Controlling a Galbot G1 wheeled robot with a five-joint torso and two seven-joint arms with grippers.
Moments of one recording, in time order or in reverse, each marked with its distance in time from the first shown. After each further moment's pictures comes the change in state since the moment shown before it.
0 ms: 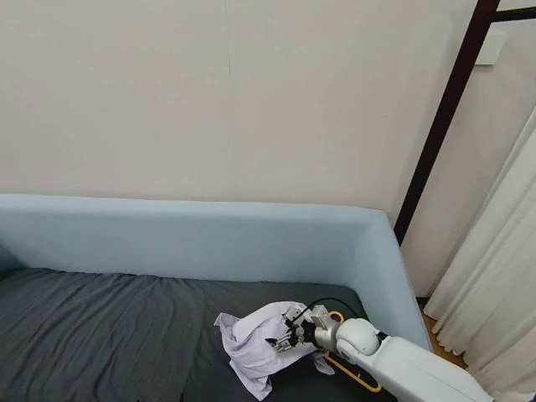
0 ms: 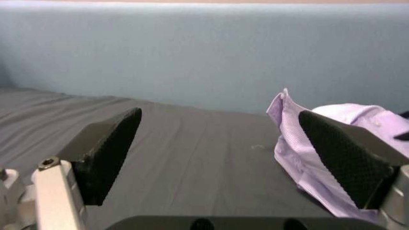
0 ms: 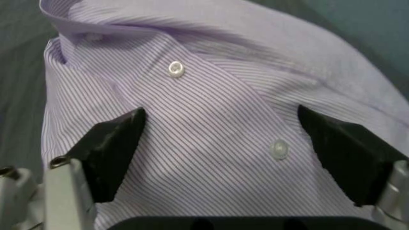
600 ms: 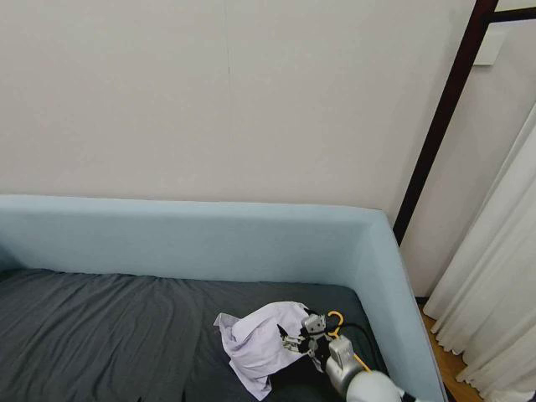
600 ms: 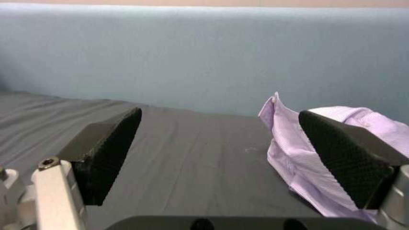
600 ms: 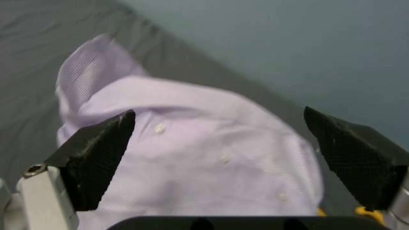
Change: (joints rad) left arm 0.010 0.009 0.010 -0.018 0.005 0.002 0.002; right arm -0.209 -0.176 0.113 0.467 0.068 -0.015 0.497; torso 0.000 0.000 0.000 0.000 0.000
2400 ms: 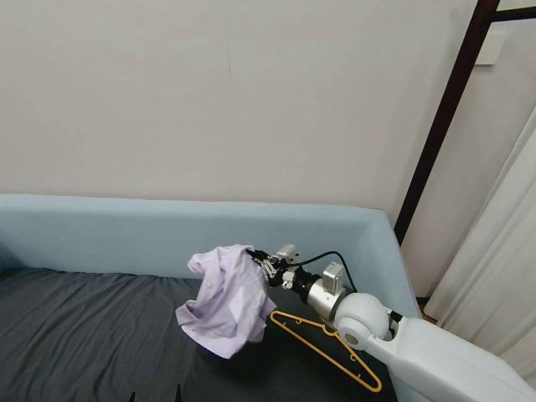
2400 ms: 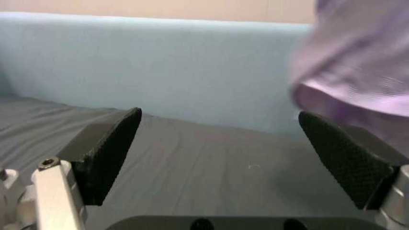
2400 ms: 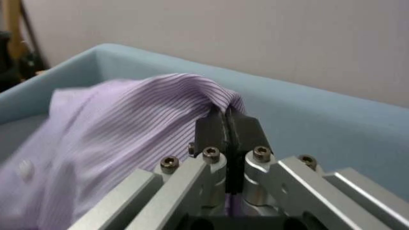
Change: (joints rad) left arm 0.013 -0.005 -0.016 -0.057 -0.014 0.012 -0.004; right arm 0.137 -0.030 0.097 0.148 0.177 0.220 -0.031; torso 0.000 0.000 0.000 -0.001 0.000
